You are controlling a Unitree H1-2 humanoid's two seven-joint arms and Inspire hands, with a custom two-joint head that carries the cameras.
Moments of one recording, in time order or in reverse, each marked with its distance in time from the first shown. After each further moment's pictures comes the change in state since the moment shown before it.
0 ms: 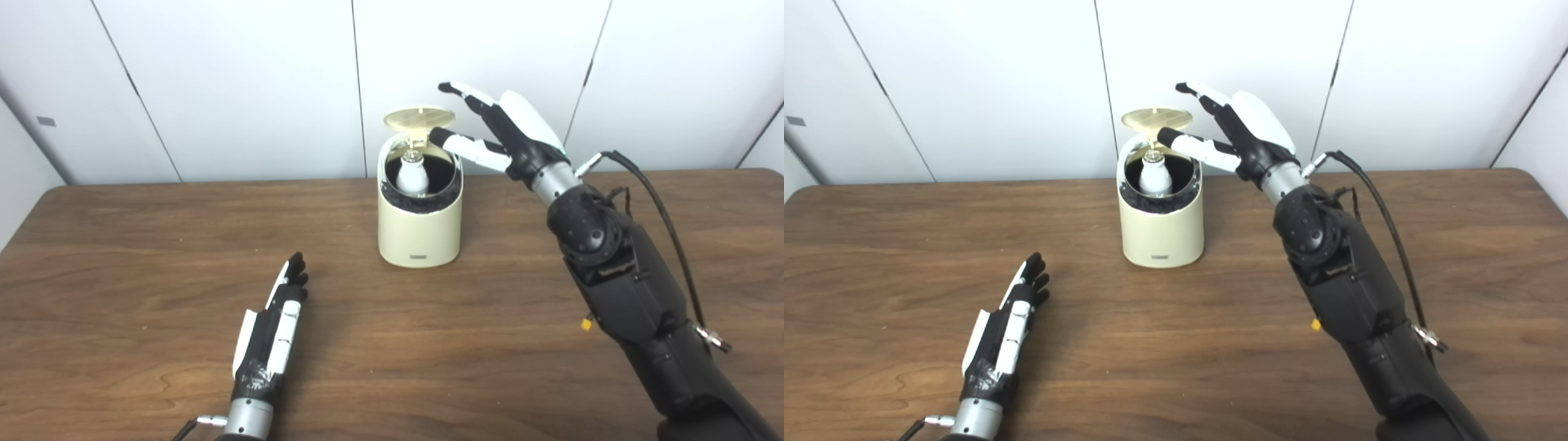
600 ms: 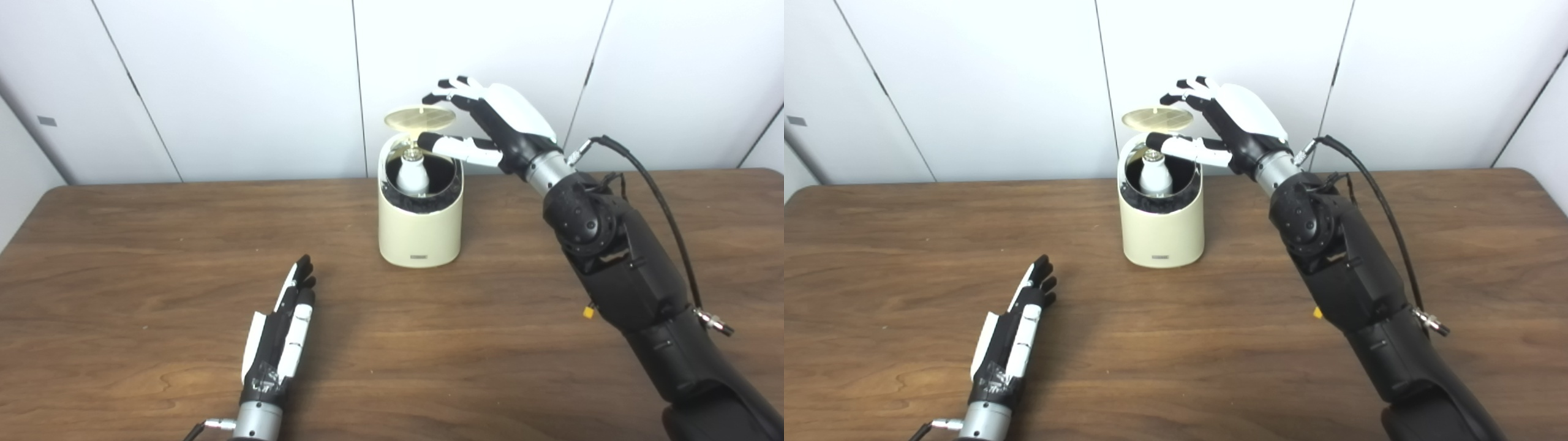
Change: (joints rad) left arm 0.005 -0.011 -0.034 -0.024 0.076 0.059 0.042; right arm 0.000 -0.025 0.019 -0.020 -0.047 -0.033 0.027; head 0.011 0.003
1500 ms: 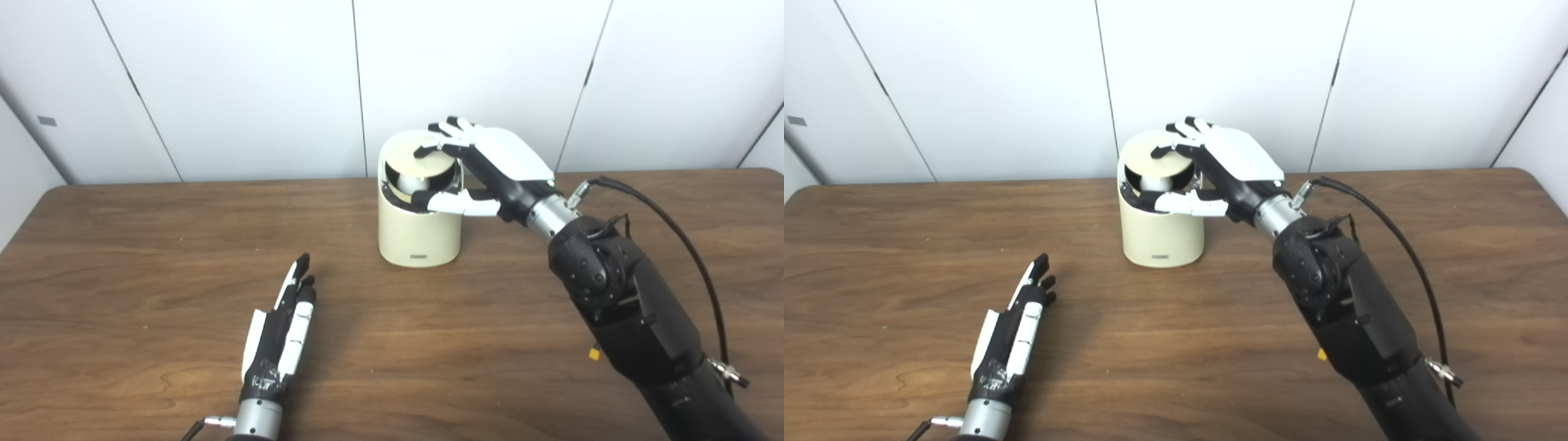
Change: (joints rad) left arm -0.004 0.000 -0.002 -0.004 0.024 0.018 0.008; right arm 0.153 -0.007 0.034 -0.190 -0.113 0.013 0.117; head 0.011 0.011
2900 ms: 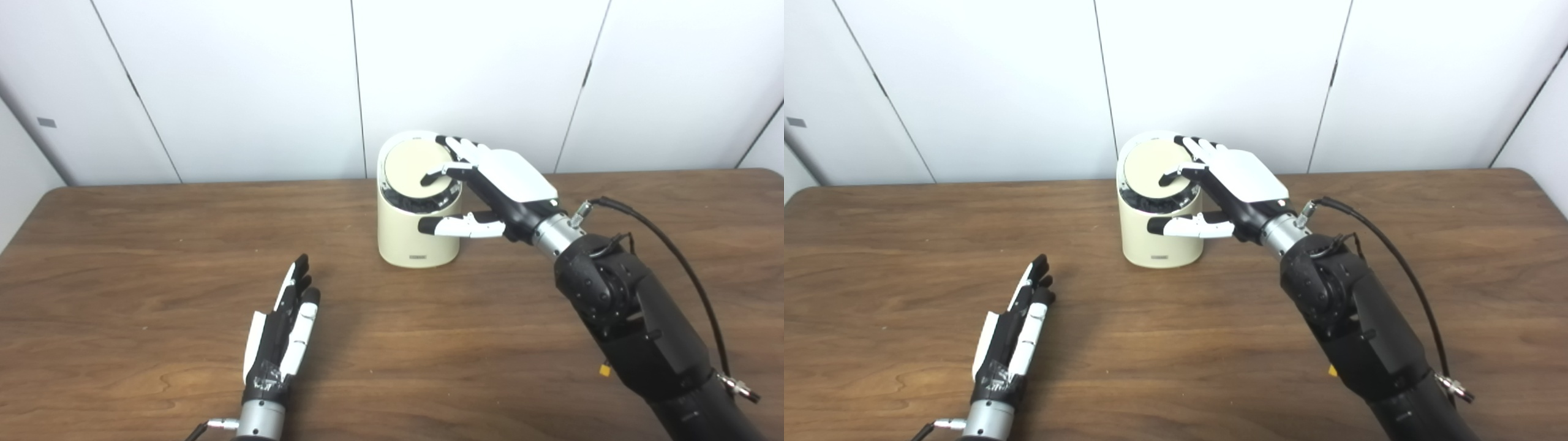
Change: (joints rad) left arm 0.000 -0.013 -0.003 0.006 -0.017 -0.006 0.028; right arm 0.023 -0.026 0.021 0.033 -0.040 -0.066 -0.027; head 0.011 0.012
